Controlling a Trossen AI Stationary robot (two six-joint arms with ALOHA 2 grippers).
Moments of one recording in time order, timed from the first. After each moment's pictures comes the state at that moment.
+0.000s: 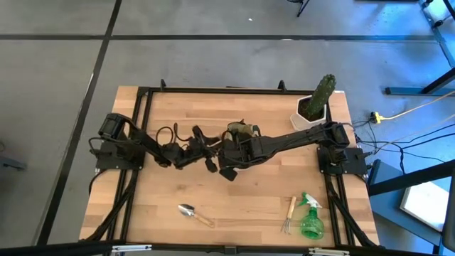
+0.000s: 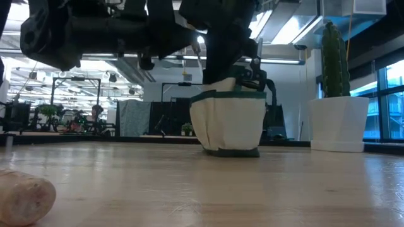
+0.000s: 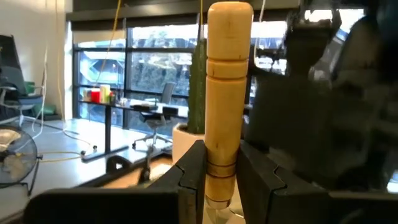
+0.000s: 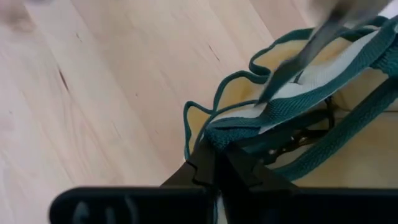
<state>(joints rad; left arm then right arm) -0.20 1.76 0.51 1.57 -0.65 0.07 0.21 2.01 1.74 -0.98 0.33 0.67</state>
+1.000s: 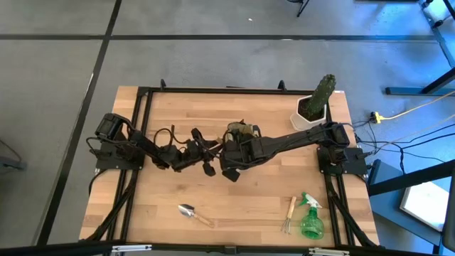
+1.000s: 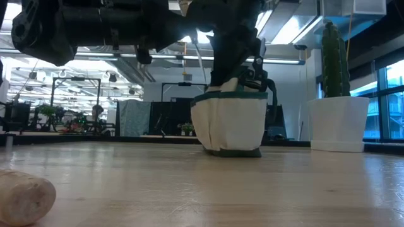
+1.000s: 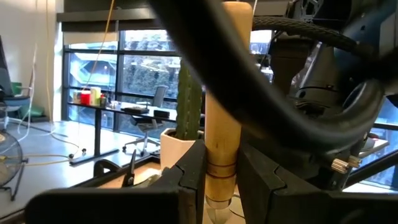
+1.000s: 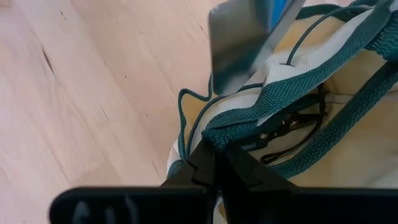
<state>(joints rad) -0.25 1.74 0.51 1.57 -0.65 0.07 0.21 2.01 1.74 -1.04 0.34 0.68</state>
